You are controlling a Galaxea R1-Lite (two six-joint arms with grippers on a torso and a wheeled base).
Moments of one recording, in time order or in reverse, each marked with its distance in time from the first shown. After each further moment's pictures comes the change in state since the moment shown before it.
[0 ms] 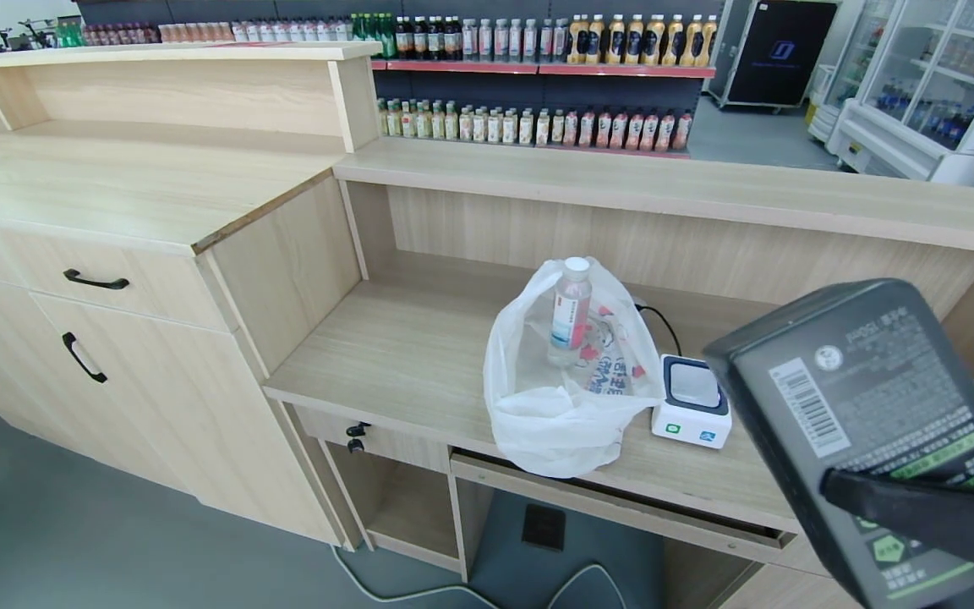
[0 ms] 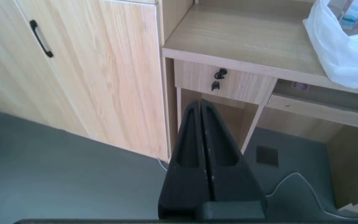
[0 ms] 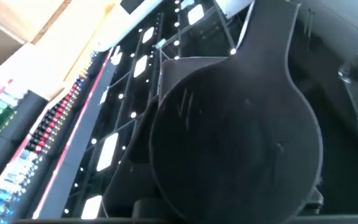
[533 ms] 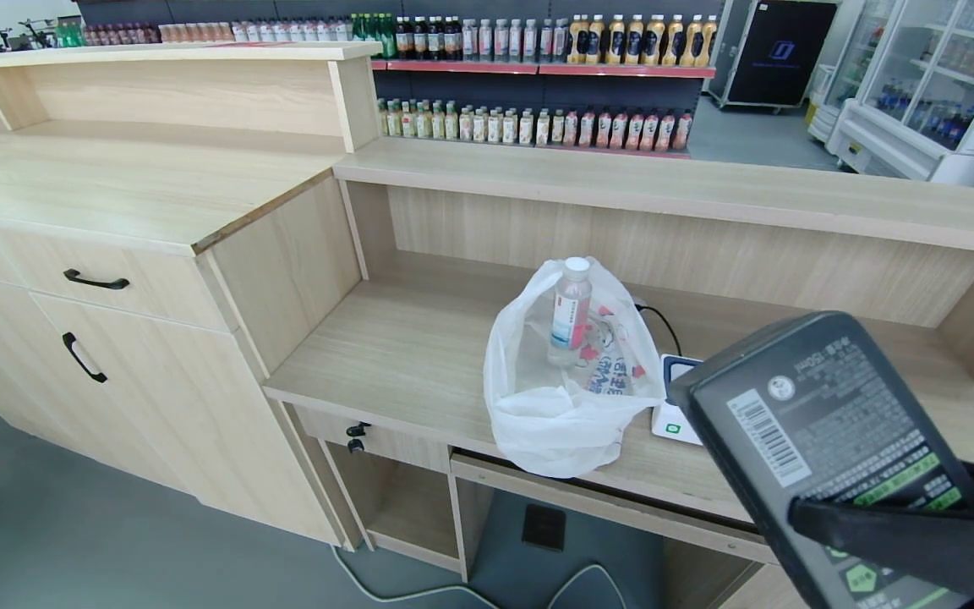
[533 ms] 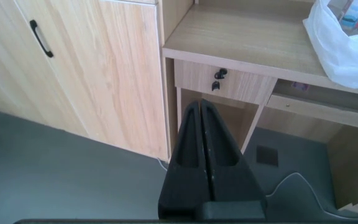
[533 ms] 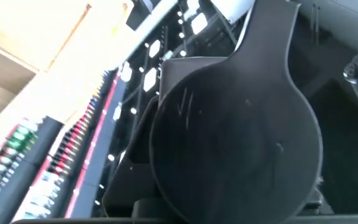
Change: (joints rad) left arm 0.000 0.000 0.000 0.000 0.000 0.000; right arm 0.037 0.030 0.000 0.021 -0.001 0.086
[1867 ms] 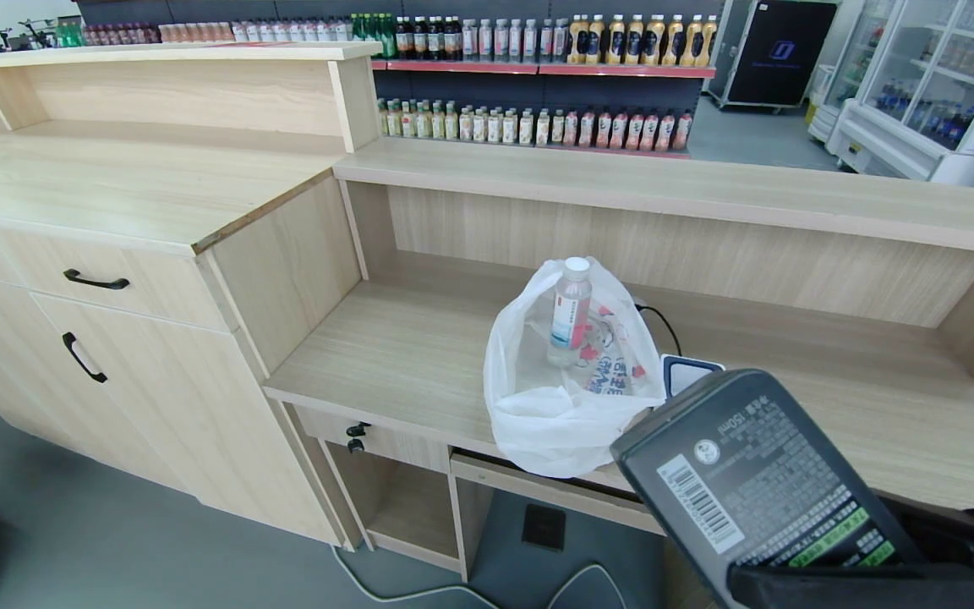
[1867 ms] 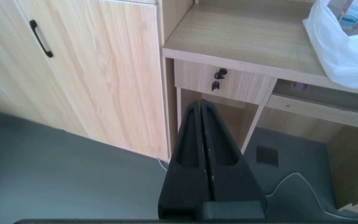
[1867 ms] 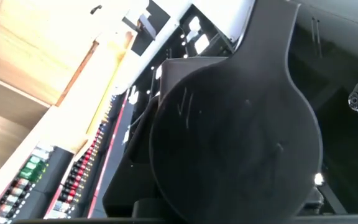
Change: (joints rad) left arm 0.000 0.000 0.000 0.000 0.000 0.000; right arm 0.096 0.055 -0.006 0.021 -0.028 0.018
